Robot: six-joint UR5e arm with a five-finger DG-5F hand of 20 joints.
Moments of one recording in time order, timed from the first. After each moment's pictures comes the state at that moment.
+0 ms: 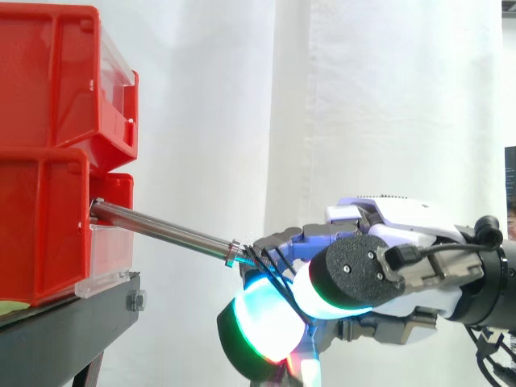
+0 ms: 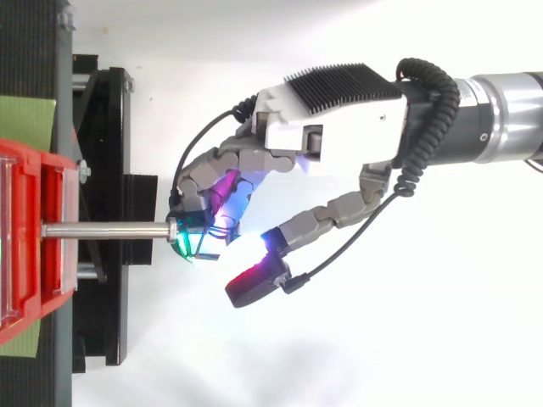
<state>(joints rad) 0.03 -2.39 -1.22 -2.49 -1.74 -0.52</state>
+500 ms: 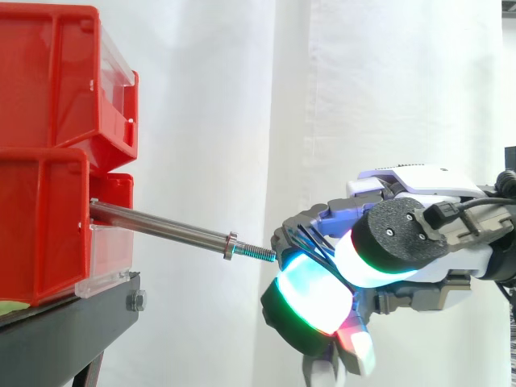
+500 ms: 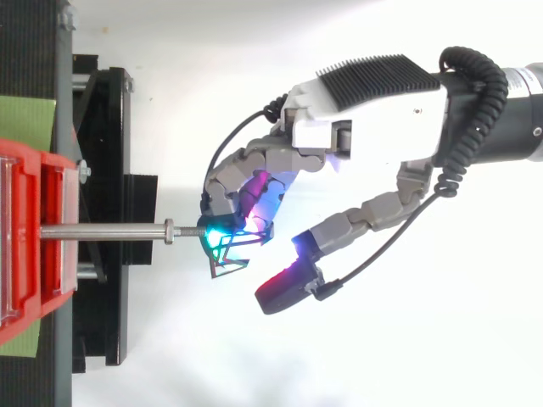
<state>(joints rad) 0.03 -2.31 -1.22 -2.72 -1.74 -0.52</state>
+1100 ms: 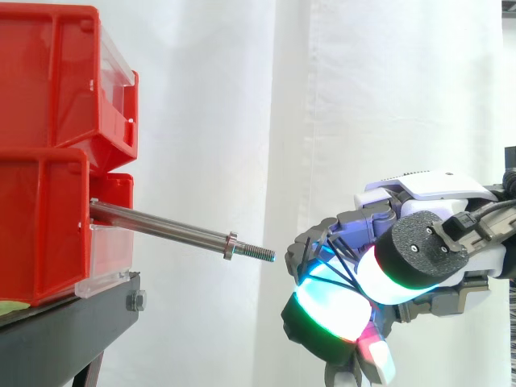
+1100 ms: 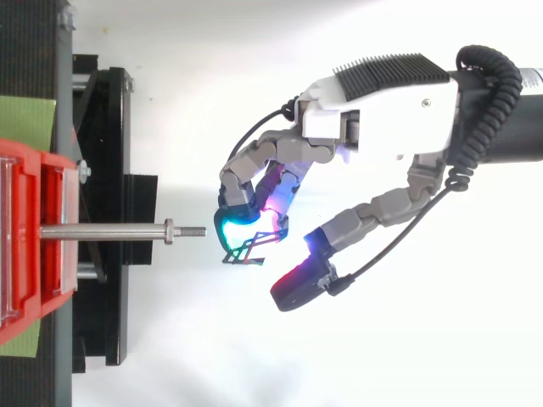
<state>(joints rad) 0.04 -2.29 -1.22 -2.82 -1.68 -0.47</state>
